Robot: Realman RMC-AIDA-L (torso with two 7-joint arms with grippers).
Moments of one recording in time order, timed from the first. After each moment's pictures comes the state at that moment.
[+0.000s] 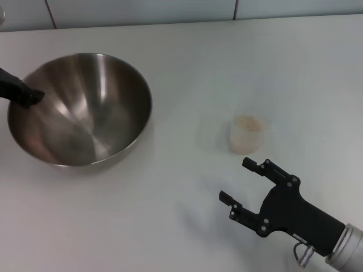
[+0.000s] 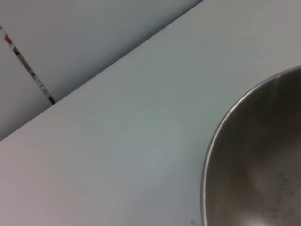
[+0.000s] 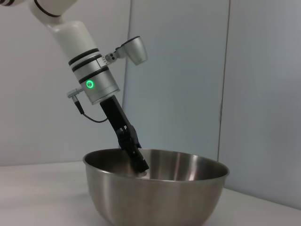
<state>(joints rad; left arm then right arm) -0.64 -2.06 0.99 1.10 2.73 1.23 -2.17 0.26 2.08 -0.21 0.15 -2.05 -1.52 0.09</state>
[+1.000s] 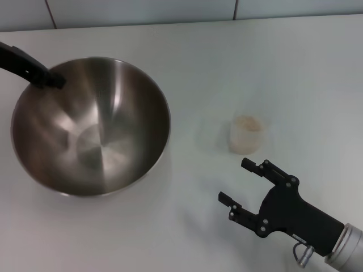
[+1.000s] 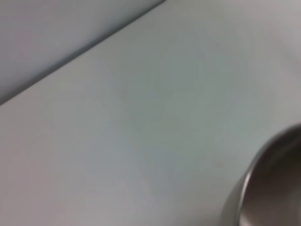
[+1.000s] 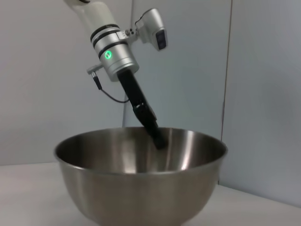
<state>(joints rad) -0.92 -1.88 0.76 0.74 2.64 1.49 -2.05 0.26 2.08 -0.22 0.15 -2.05 -1.52 0.10</state>
